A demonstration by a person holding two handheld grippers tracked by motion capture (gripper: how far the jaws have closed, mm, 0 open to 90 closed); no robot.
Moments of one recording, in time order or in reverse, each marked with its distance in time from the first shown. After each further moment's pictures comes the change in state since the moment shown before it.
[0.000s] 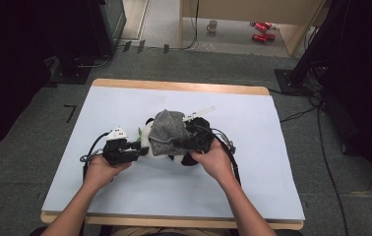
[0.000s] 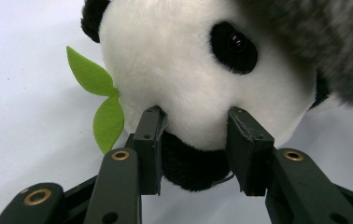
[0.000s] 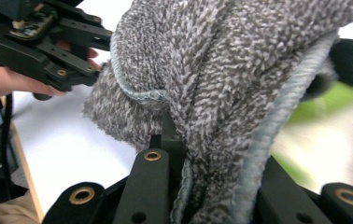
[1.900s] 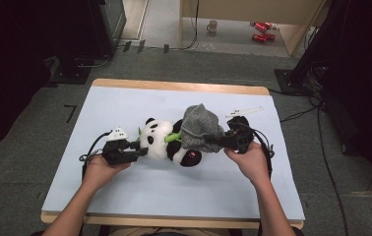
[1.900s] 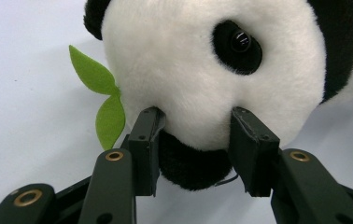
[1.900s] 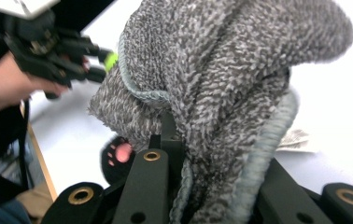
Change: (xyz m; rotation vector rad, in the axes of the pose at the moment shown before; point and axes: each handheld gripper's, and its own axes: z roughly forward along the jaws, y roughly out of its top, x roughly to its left) left arm 0.003 -0.002 0.001 0.002 0.006 0.030; right arm -0.048 -0.035 -0.080 -0.134 0.032 0.112
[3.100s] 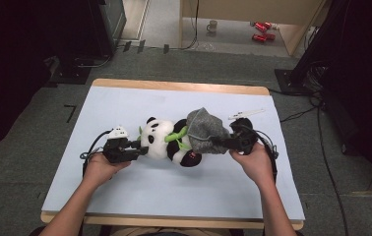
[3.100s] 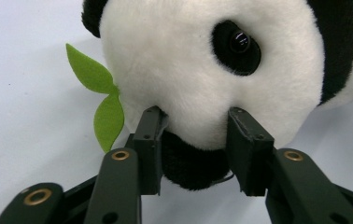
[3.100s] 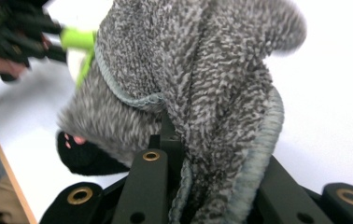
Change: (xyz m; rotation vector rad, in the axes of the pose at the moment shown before) left arm 0.002 0.002 0.002 0.013 -0.014 0.009; right arm -0.011 -0.006 -0.005 0.054 -0.115 -0.006
